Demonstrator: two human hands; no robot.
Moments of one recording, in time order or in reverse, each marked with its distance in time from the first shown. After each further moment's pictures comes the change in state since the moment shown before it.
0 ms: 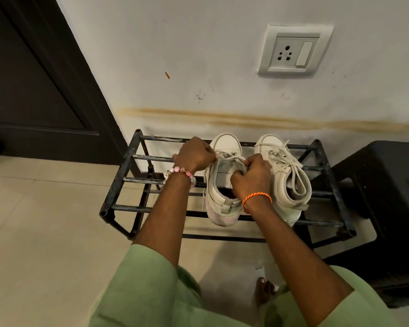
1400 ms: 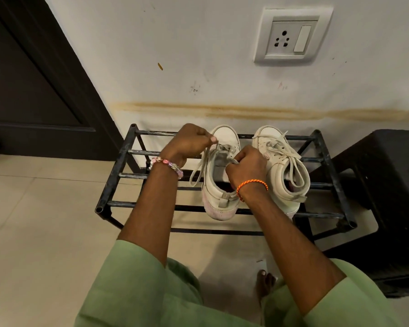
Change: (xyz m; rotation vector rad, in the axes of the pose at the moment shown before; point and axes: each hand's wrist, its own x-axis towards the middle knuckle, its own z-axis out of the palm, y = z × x) left_hand 0.003 0.004 -0.012 -0.336 -0.071 0.063; right_hand 0.009 -0.004 0.005 -0.049 -0.020 0.023
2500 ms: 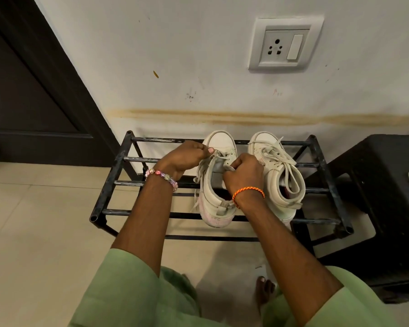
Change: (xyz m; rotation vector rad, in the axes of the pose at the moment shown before) left_hand 0.004 -0.012 0.009 -0.100 -0.130 -0.094; right_hand 0.001 0.002 -0.001 -0.011 0.015 0.013
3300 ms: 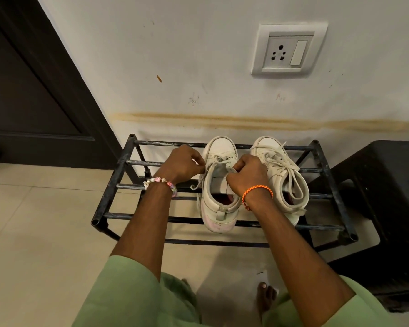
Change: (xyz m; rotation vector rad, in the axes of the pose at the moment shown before) left_hand 0.004 -0.018 -0.013 0.489 0.147 0.157; right_hand 0.009 -0.002 -0.009 0.032 -0.146 -0.013
